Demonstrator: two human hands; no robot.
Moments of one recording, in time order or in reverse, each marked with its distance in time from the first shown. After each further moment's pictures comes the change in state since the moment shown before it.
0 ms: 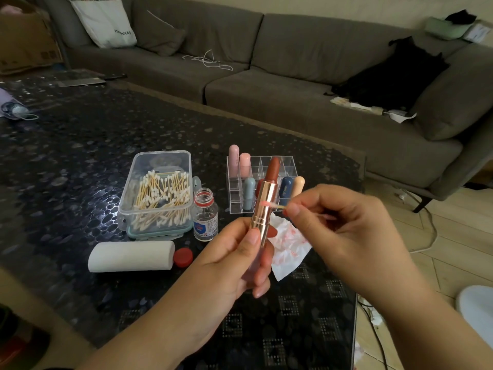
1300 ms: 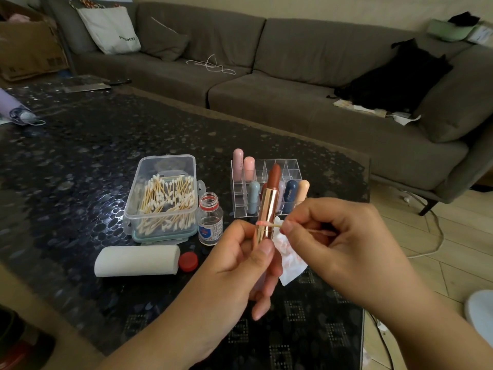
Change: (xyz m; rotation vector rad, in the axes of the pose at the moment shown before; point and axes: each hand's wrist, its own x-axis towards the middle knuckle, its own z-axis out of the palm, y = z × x) left_hand 0.000 -0.005 -0.003 0.054 -0.011 0.047; right_hand 0.001 -0.002 0.005 -0.062 -0.099 -0.048
